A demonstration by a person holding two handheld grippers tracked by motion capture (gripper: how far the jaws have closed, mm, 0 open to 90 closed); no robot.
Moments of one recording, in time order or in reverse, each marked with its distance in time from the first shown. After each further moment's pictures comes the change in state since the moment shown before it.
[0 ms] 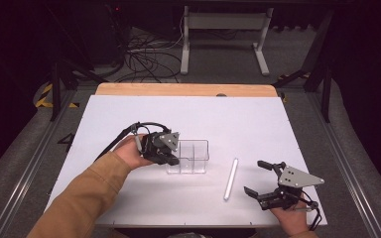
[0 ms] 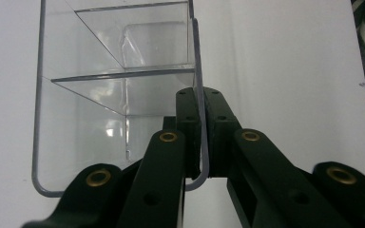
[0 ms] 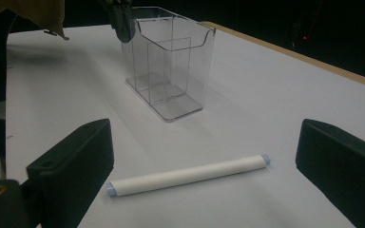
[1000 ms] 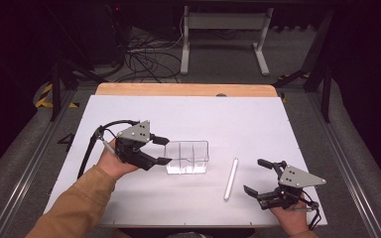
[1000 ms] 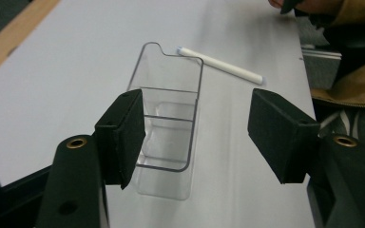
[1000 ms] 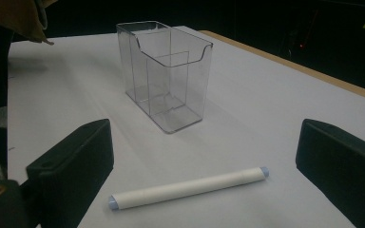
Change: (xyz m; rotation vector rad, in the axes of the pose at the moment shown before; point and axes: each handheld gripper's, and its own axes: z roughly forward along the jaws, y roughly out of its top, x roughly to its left) left arm -0.039 -0.036 -0.057 -0.475 0.183 -0.189; right arm 0.003 0.007 -0.001 -0.032 -0.008 0.003
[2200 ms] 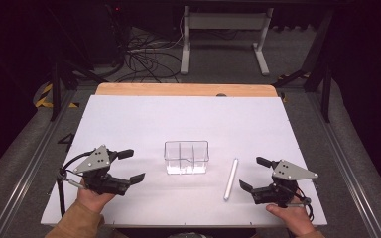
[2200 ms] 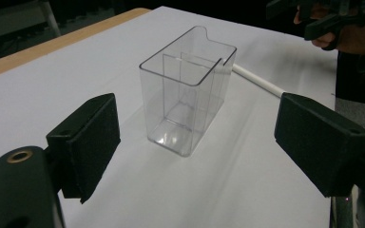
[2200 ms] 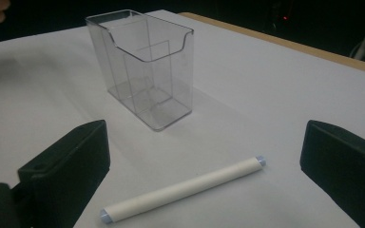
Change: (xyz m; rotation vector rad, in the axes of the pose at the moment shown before) left arm -0.049 -0.091 -0.037 -0.215 0.250 -0.228; right arm 0.002 0.008 0.013 0.077 -0.067 0.088
